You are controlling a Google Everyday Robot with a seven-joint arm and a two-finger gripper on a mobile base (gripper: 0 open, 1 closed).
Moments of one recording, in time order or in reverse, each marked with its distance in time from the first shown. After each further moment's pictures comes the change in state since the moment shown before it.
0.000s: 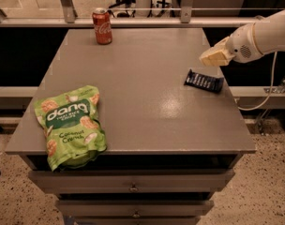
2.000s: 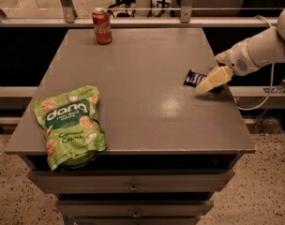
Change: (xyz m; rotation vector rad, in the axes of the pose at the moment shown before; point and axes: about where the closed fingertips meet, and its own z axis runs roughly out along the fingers) arm 0.056 0.001 0.025 -0.032 0.127 0.054
